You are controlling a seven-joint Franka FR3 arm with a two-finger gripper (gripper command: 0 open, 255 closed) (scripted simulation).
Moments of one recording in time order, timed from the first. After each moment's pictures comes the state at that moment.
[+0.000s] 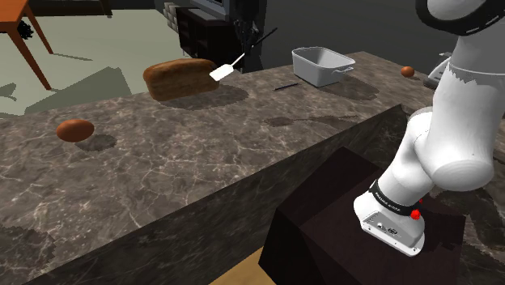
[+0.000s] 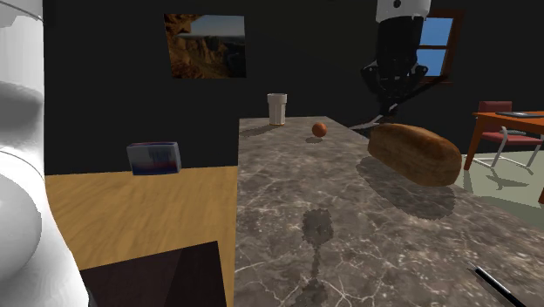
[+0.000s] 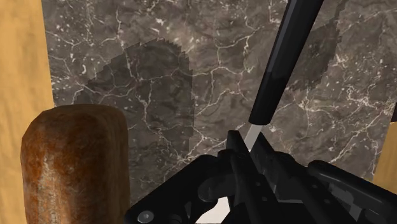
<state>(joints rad) 0.47 0.24 -0.37 -1.48 0.02 1.68 -1.26</state>
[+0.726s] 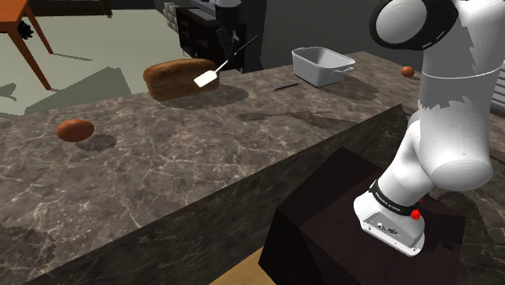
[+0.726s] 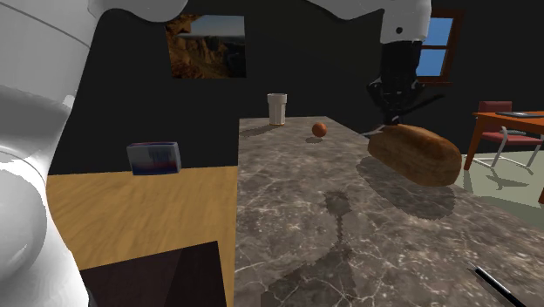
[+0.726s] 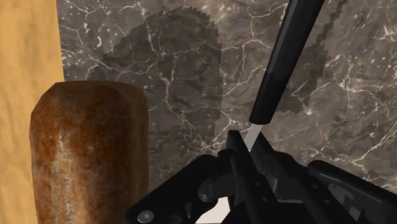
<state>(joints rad) 0.45 0.45 -0.35 -1.27 0.08 1.67 -1.25</state>
